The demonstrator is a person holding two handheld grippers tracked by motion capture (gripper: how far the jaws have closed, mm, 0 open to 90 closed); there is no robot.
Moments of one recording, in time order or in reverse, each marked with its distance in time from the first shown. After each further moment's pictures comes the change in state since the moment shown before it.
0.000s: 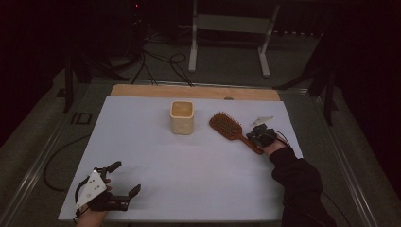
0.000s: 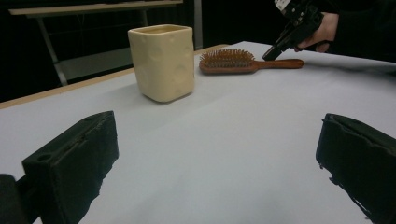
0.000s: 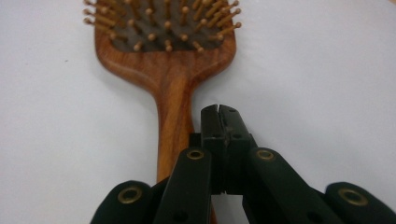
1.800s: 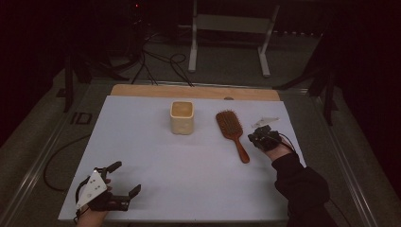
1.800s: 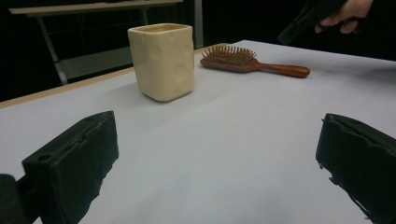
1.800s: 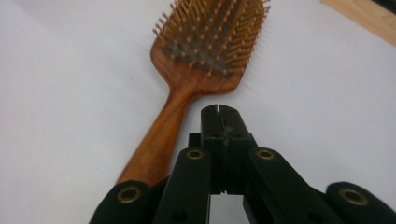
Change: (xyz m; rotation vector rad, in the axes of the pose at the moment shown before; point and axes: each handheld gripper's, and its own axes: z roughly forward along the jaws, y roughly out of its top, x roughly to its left) left arm 0.000 0.000 0.001 0.005 0.001 0.002; right arm 0.029 0.014 -0.054 -0.022 -0.038 0.041
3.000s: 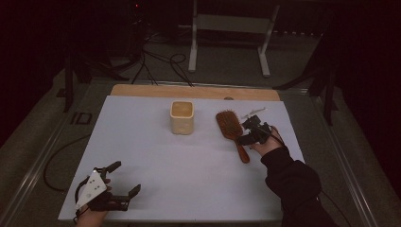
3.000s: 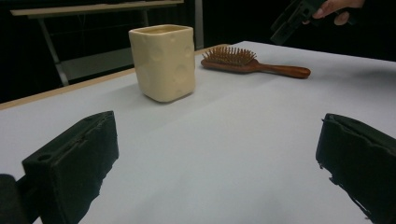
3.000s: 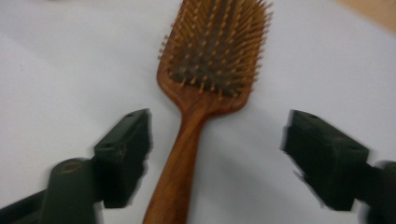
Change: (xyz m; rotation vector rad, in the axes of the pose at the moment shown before) left arm 0.000 0.000 -0.001 -0.005 0.002 0.002; right arm 0.016 0.040 0.009 0.122 -0.048 0.100
